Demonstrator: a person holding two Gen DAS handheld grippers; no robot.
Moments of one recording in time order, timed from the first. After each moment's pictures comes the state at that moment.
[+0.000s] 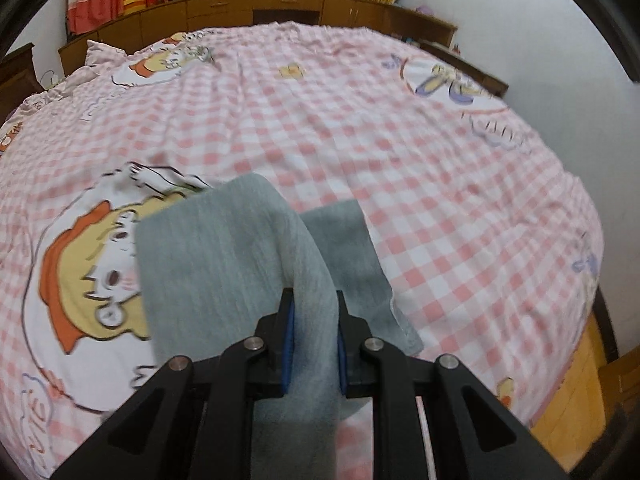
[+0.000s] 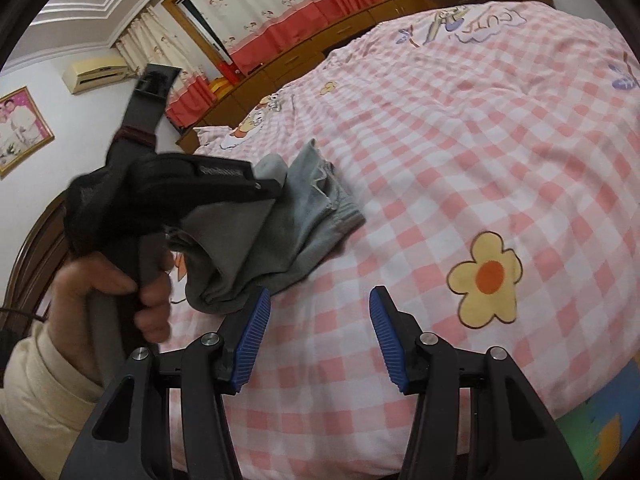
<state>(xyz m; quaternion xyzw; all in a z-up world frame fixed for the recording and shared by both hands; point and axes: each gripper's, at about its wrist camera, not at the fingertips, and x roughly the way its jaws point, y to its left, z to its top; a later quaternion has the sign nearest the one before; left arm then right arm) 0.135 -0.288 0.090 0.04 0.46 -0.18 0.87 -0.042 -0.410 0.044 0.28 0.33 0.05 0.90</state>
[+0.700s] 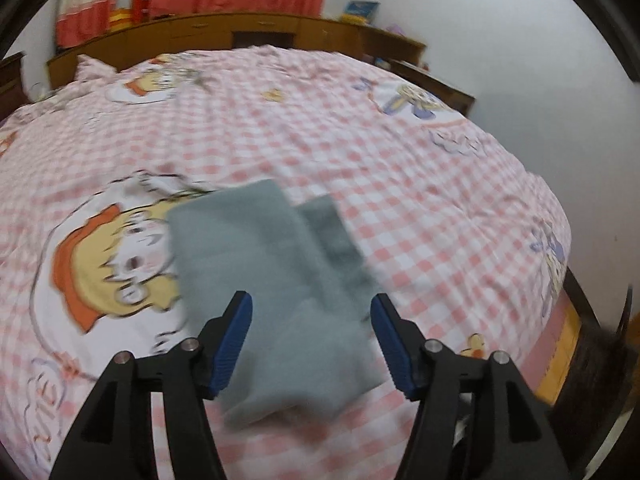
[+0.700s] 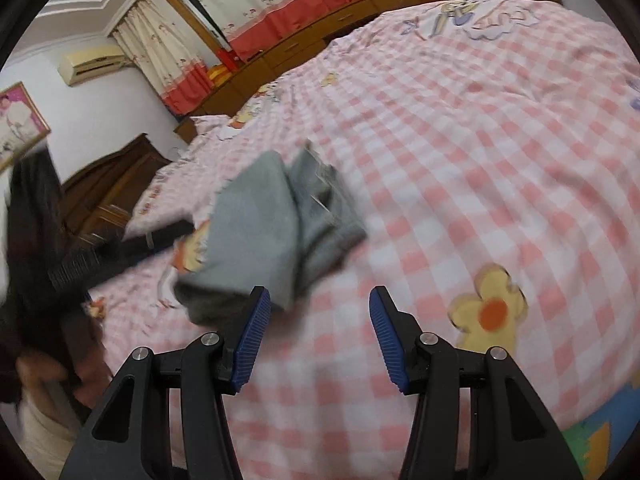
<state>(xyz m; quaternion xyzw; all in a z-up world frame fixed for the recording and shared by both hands) 0.081 -0.229 0.123 0.02 0.42 -0.23 0.88 -0.015 -0.417 0.061 0.28 0.35 0.07 0.89</state>
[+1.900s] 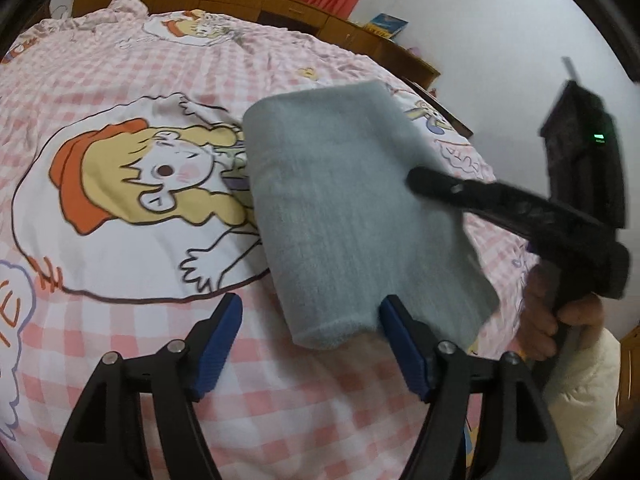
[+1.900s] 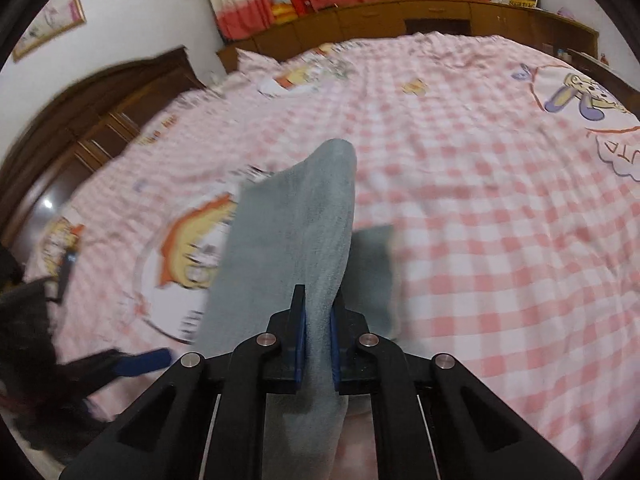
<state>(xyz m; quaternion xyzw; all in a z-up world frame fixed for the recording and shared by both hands) 0.071 -0.163 0.078 -0.10 0.45 -0.26 0.85 0.126 -0.381 0.095 0.08 0.42 0.12 0.90</state>
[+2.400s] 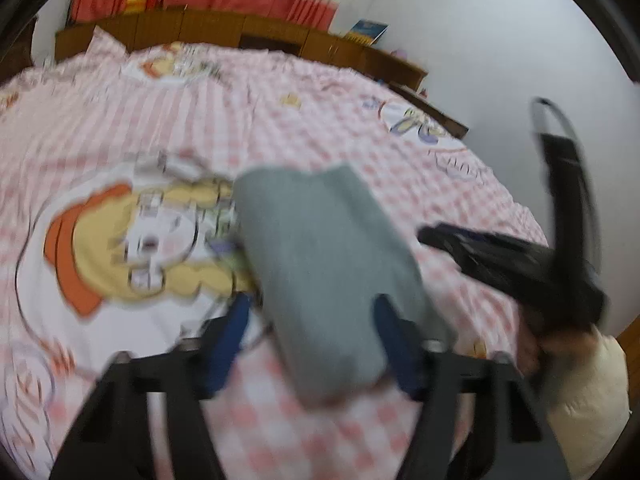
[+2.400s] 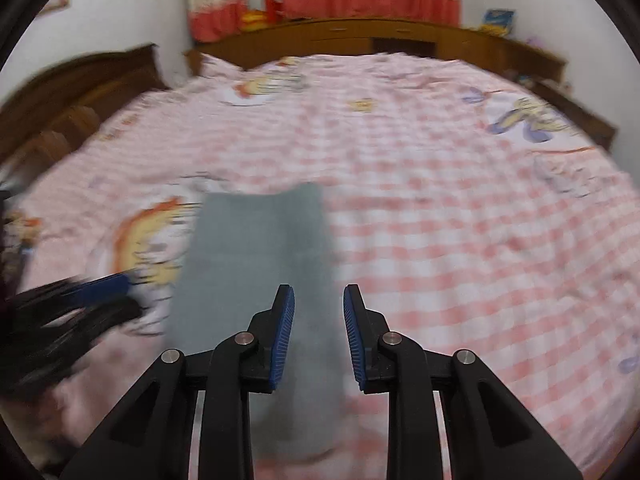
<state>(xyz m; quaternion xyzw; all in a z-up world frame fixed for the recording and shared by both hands) 0.102 -0.189 0.107 -0.05 0.39 -0.27 0.88 0.093 -0.398 0.115 0.05 0.40 0.07 0.91</state>
